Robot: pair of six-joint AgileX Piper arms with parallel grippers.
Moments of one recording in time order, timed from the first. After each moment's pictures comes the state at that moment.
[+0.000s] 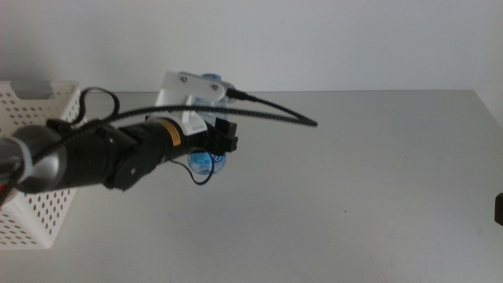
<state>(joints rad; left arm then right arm) -0.42 1.74 -0.90 0.20 -0.32 -0.25 0.50 0.51 -0.84 0.24 0.76 -0.25</state>
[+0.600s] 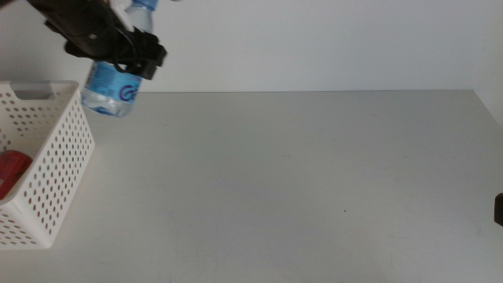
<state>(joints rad) -0.29 1.65 -1.61 0.11 0.96 0.07 0.50 0.51 -0.84 0.24 0.76 -0.25</state>
